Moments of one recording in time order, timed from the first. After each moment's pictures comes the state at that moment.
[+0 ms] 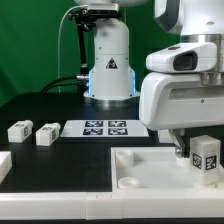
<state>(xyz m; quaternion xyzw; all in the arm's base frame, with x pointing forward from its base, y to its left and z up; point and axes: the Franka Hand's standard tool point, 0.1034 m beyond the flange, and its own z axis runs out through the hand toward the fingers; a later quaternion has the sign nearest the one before) 0.627 0.121 0.076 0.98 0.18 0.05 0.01</state>
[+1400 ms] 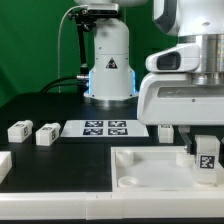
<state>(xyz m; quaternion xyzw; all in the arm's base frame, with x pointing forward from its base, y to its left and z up) 0.622 0.122 0.073 0.99 -0.16 0.06 -0.02</state>
